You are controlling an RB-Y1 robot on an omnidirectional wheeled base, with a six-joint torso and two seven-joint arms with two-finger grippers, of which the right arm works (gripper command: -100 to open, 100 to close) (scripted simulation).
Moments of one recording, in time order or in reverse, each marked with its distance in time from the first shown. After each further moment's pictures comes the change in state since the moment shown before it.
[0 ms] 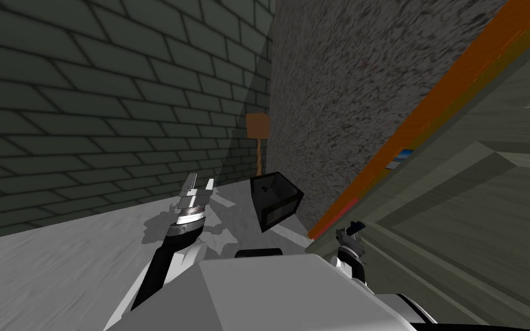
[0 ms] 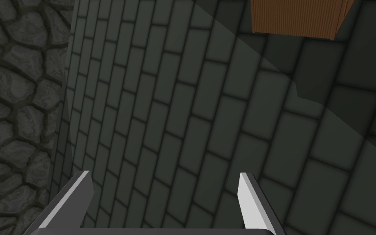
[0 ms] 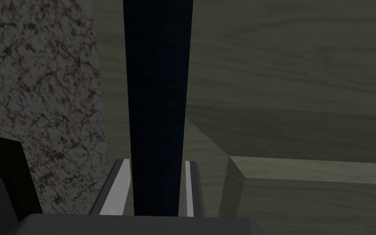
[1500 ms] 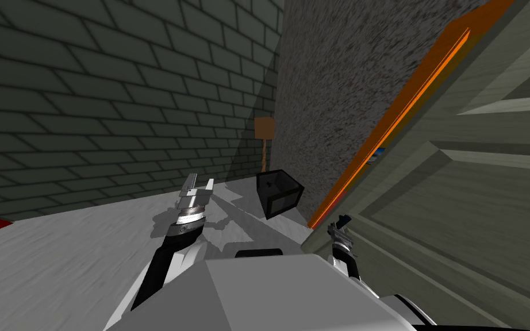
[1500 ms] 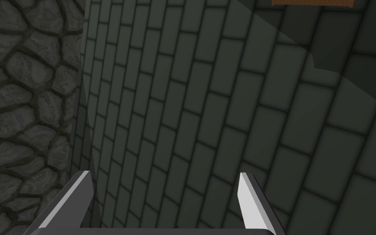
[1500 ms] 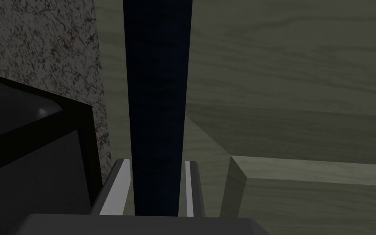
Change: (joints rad) arm 0.019 -0.001 0.089 -0.068 0.072 0.016 -0.035
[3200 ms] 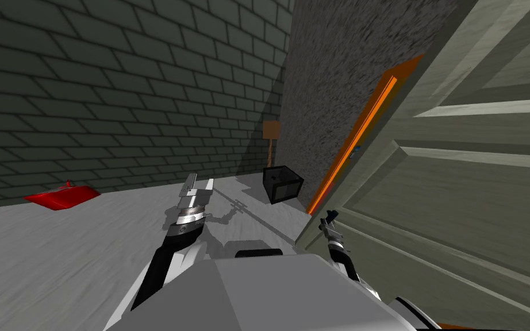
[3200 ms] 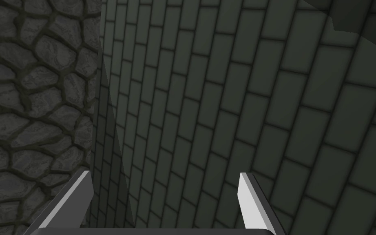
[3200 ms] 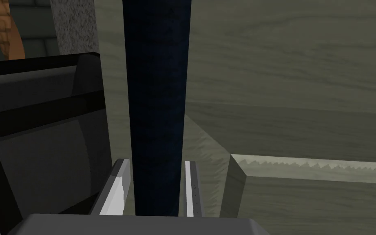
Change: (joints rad) arm 0.037 -0.038 0.164 -0.063 0.107 -0.034 -0.113
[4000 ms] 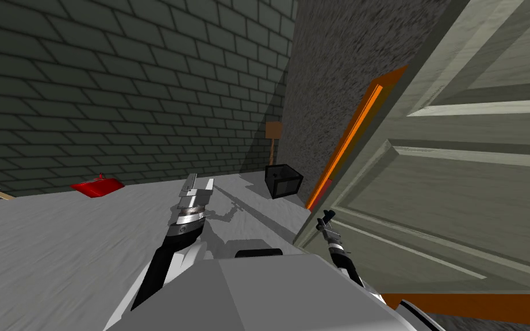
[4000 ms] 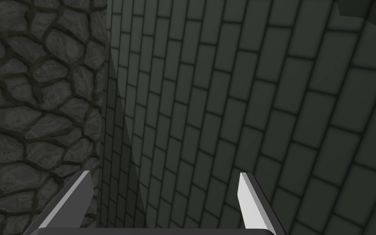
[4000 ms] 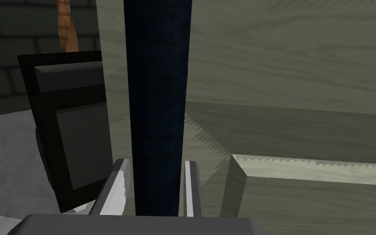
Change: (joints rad) arm 0.028 -0.033 0.091 -0.014 0.049 -0.053 -0.070
